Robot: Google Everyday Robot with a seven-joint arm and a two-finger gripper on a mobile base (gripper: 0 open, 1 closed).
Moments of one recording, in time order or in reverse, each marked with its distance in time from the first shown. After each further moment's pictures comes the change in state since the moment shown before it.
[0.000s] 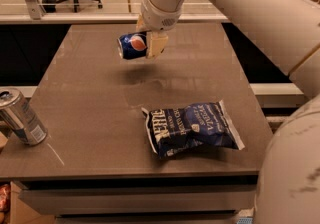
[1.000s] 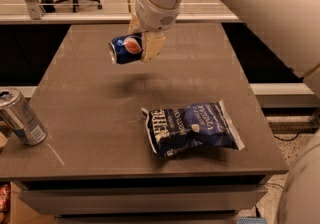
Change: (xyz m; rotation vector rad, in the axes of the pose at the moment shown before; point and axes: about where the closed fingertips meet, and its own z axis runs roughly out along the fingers) arm -0.034 0.024 -0.024 -0.036 -0.054 -0.073
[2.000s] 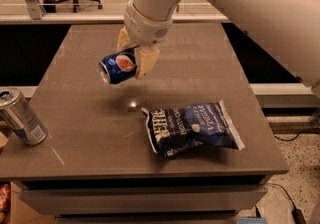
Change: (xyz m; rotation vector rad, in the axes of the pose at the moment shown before) arm -0.040 0.038 0.006 -0.088 -0.058 -0.151
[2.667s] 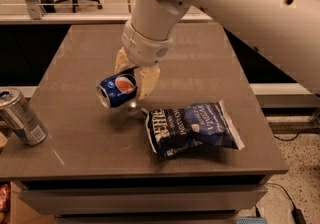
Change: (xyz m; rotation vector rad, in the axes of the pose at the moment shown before) arm -0.030 0.044 0.016 -0.078 -0.047 -0.045
